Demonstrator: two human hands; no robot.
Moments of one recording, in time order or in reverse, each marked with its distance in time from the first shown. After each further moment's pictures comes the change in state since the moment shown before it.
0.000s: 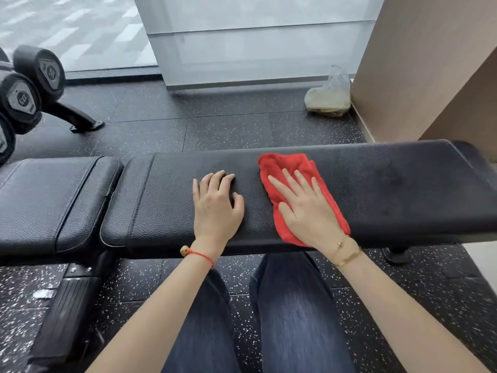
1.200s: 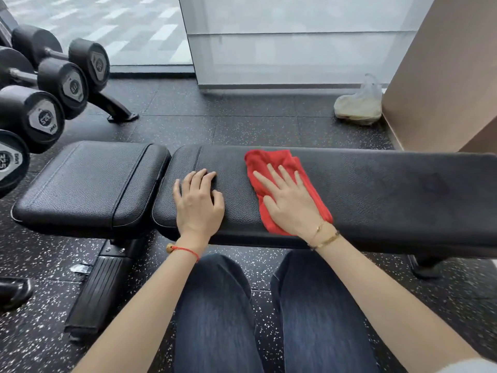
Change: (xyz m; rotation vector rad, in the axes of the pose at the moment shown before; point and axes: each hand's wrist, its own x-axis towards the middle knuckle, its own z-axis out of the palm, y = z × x) left_hand -0.013 -0.111 -0.043 0.103 0.106 -0.137; right_hand 0.044 -0.101 0.023 -0.015 -0.010 -0.146
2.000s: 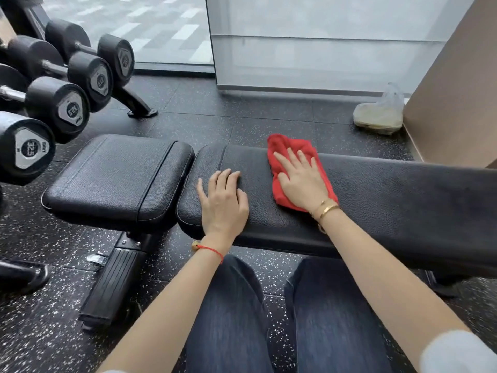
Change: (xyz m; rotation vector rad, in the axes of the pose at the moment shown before) left_hand 0.000 0.000 0.003 0.006 -0.023 -0.021; right_hand 0.068 -0.007 0.003 0.012 -0.006 0.127
